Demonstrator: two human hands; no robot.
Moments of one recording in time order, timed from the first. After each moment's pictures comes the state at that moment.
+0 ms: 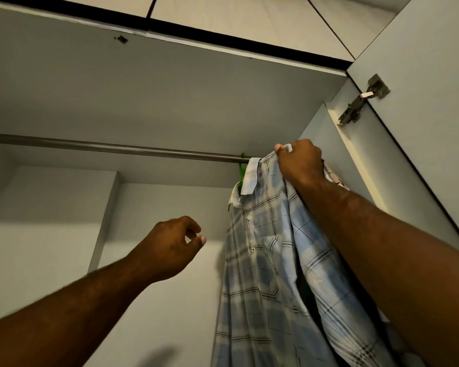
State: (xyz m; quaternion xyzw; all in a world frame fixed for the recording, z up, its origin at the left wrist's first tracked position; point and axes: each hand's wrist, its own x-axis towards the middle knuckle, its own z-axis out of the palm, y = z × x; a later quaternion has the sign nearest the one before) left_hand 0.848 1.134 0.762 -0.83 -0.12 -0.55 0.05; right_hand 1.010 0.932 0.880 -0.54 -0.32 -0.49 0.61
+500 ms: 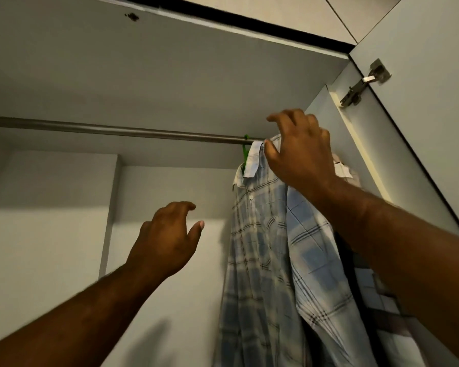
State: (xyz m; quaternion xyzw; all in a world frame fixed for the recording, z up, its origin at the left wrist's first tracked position) left_hand 0.806 1.162 0.727 -0.79 -0.11 -0.59 0.09; right_hand 0.933 0.938 0.814 -0.56 -0.31 -0.68 0.35
